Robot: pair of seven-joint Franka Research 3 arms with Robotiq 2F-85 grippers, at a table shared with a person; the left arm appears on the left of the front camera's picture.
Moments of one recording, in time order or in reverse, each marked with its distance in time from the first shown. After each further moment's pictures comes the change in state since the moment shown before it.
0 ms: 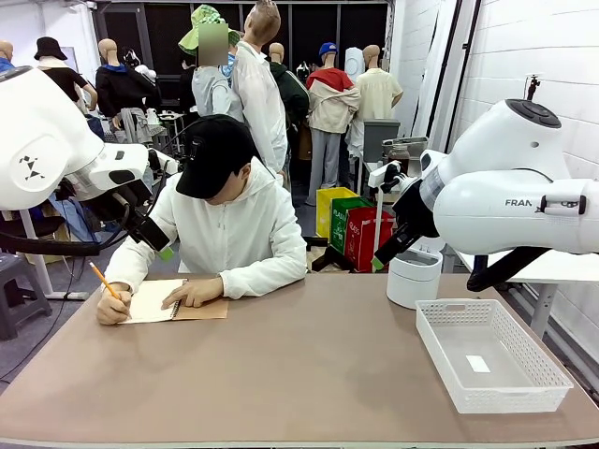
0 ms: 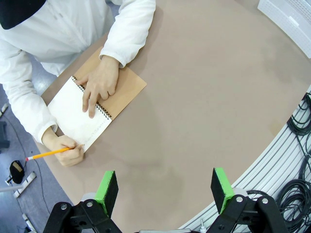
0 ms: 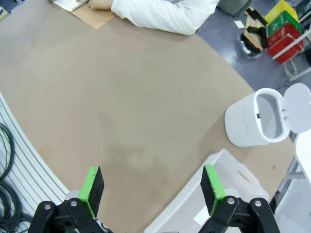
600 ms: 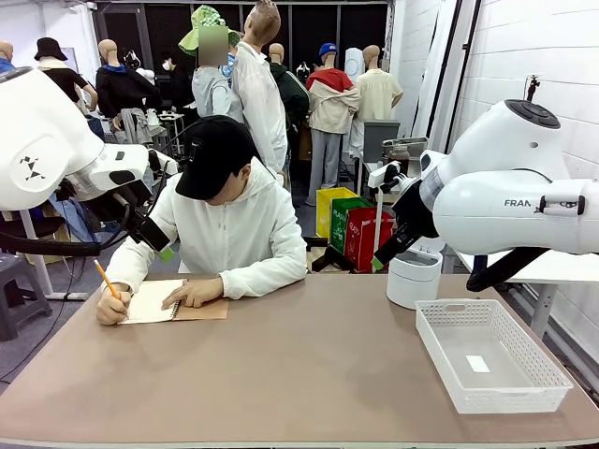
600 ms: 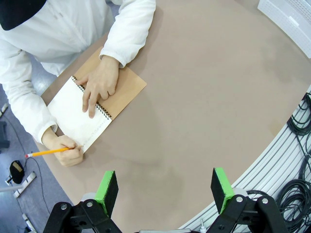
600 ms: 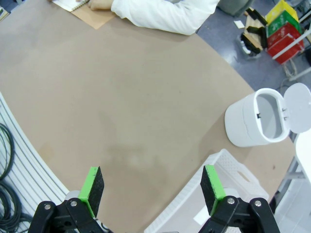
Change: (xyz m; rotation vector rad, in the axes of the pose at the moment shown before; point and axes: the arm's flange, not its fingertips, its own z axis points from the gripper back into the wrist) left arm 0.000 0.000 0.000 0.000 0.000 0.000; right arm 0.000 0.000 0.000 0.000 0.000 0.000
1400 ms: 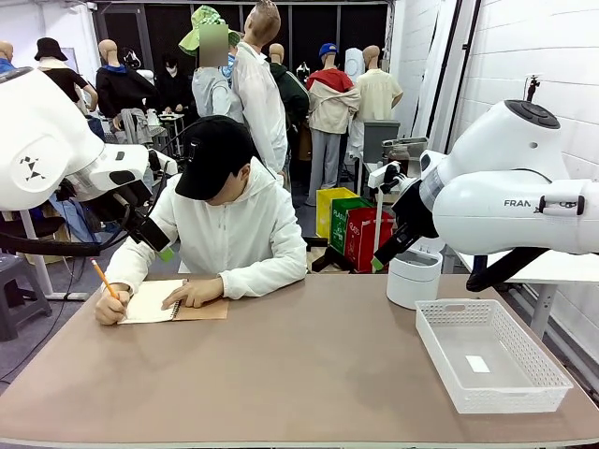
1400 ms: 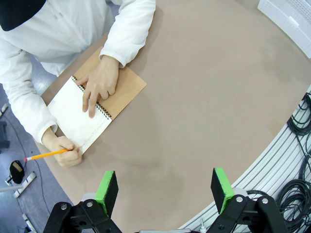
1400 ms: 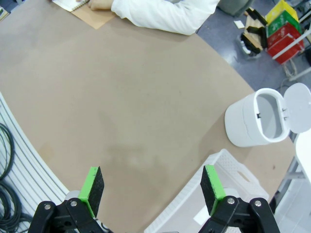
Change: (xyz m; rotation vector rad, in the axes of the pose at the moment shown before) left arm 0.000 0.000 0.000 0.000 0.000 0.000; right arm 0.000 0.000 0.000 0.000 0.000 0.000
